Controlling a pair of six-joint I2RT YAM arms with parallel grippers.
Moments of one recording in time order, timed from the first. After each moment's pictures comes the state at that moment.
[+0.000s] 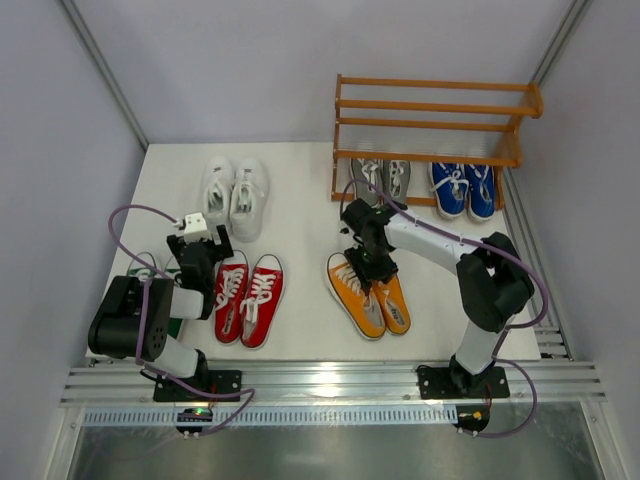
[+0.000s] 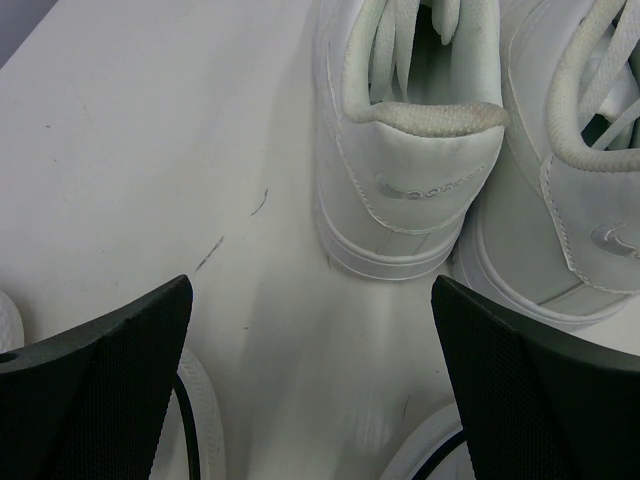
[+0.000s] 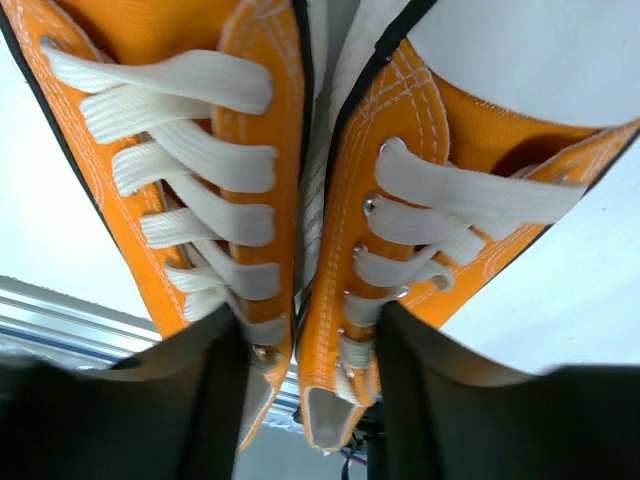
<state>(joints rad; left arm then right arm) -0.09 1.51 0.26 1.03 -0.32 -0.06 0.66 1.76 1.27 -0.99 -0.04 0.19</state>
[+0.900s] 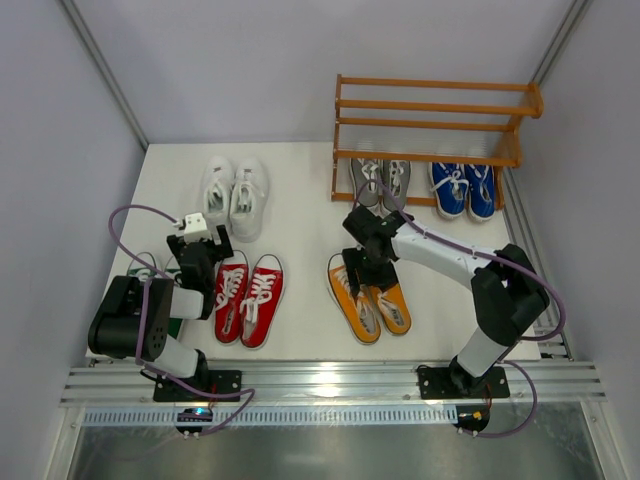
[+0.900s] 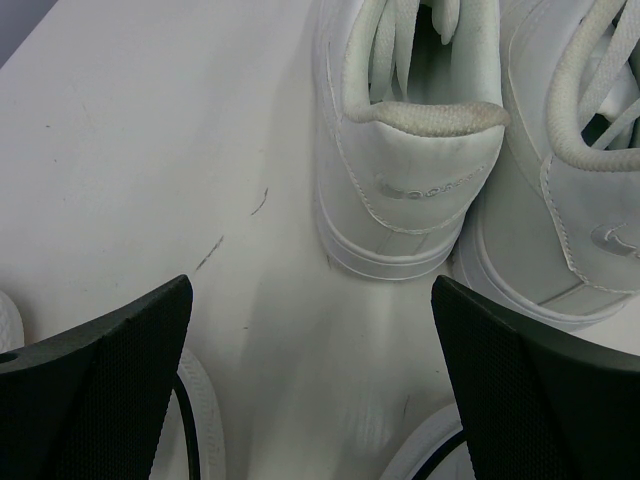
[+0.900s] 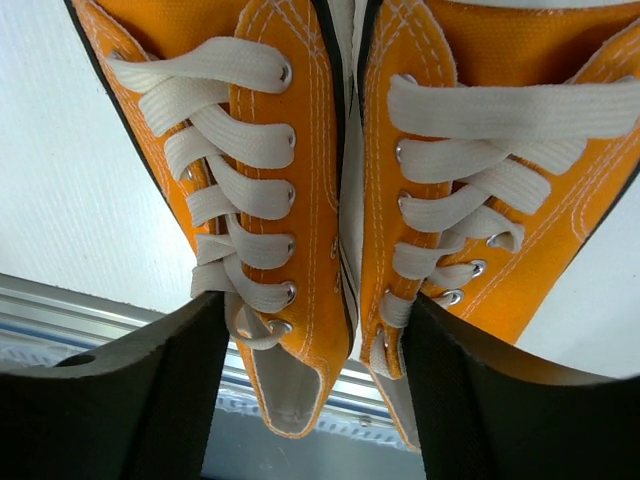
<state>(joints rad) -0.09 1.51 0.26 1.03 -0.32 -0.06 0.71 1.66 1.18 -0.92 -0.06 0.51</state>
